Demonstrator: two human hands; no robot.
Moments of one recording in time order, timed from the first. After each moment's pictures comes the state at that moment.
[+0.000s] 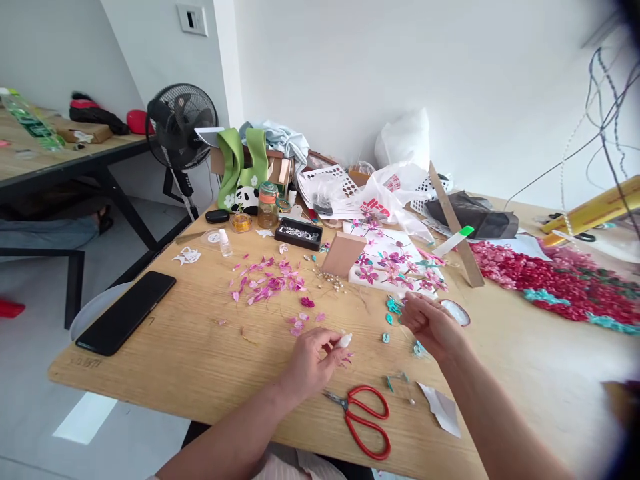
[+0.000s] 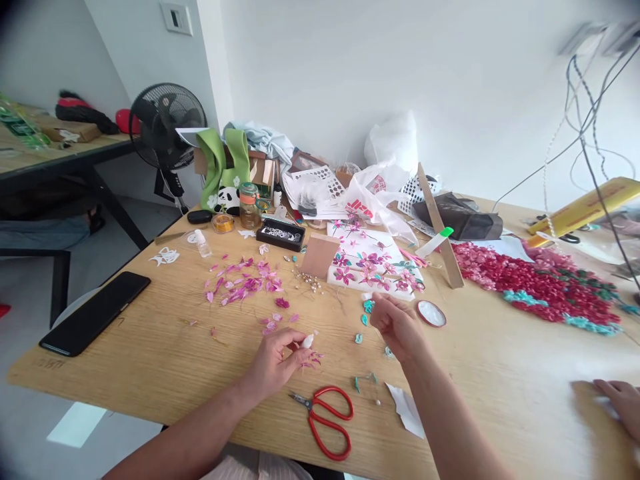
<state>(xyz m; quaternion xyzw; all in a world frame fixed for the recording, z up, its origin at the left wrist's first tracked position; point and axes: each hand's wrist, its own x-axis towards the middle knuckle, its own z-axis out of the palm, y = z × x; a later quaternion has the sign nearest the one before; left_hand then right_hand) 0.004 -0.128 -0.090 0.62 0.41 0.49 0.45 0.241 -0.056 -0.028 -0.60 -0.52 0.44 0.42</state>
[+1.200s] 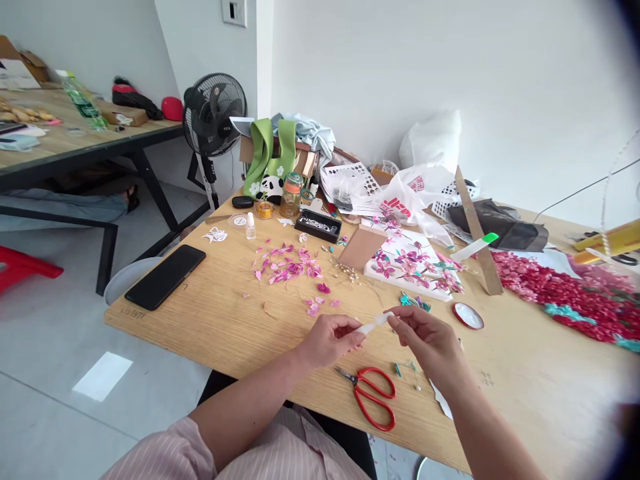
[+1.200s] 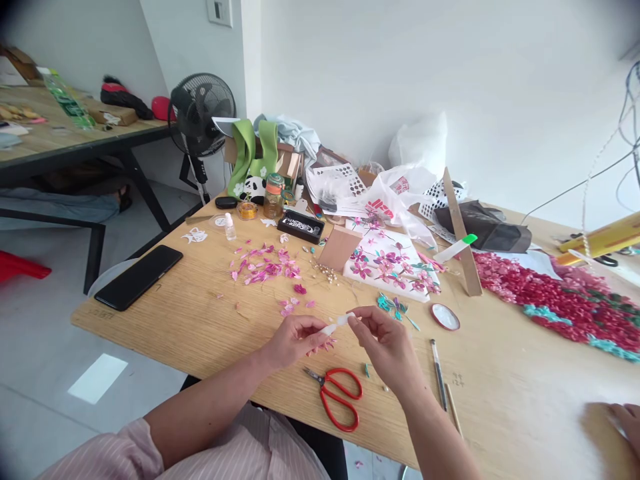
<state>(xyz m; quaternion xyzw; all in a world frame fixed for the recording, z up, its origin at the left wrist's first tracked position) 0.002 -0.134 -0.087 0.49 0.33 0.47 0.66 0.181 -0.125 0.000 -0.58 -0.66 0.36 0.33</state>
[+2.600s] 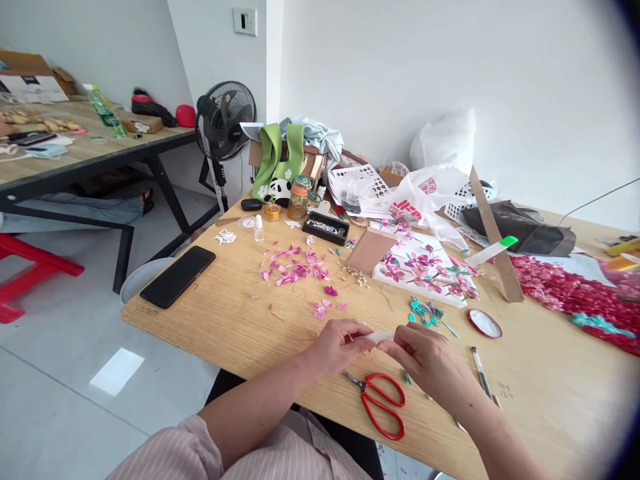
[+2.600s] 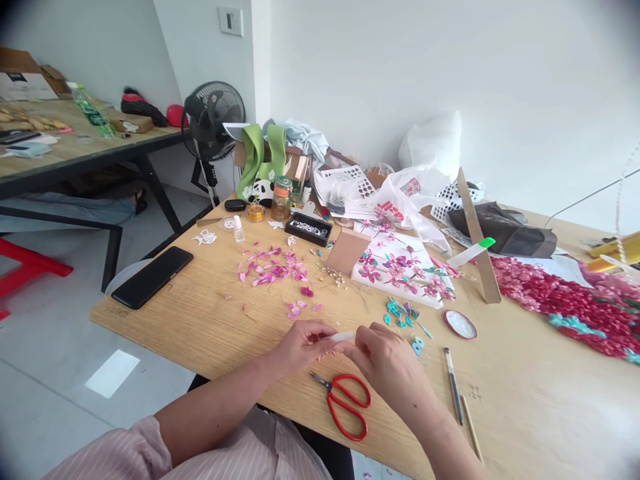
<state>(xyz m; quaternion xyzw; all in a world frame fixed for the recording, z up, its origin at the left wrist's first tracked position) 0.004 -0.134 -0.090 0.55 0.34 0.47 0.60 0.189 -0.128 -0.009 -0.47 -0.86 0.10 0.15</state>
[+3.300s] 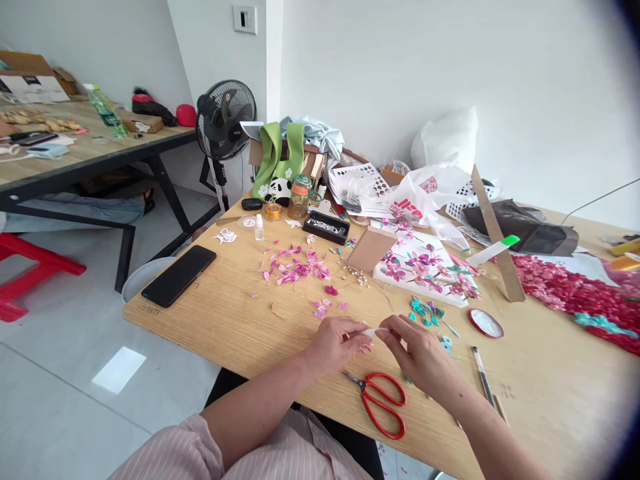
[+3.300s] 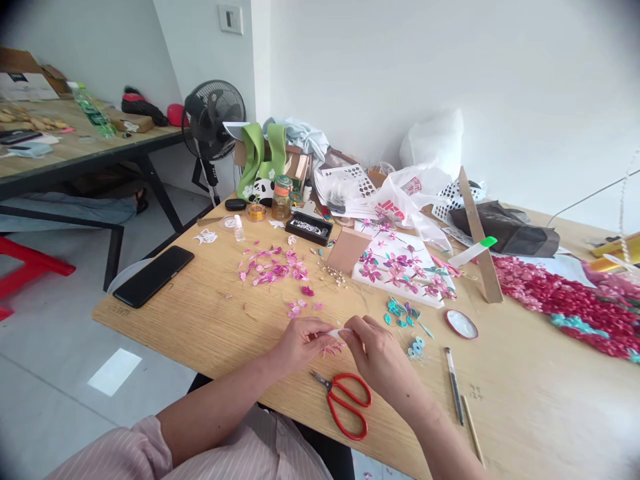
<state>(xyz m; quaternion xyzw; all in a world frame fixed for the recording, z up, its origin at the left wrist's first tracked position) 0.002 -0.133 -0.093 0.63 0.41 0.46 0.48 0.179 -0.123 -0.014 -0.47 -0.86 0.16 0.15</state>
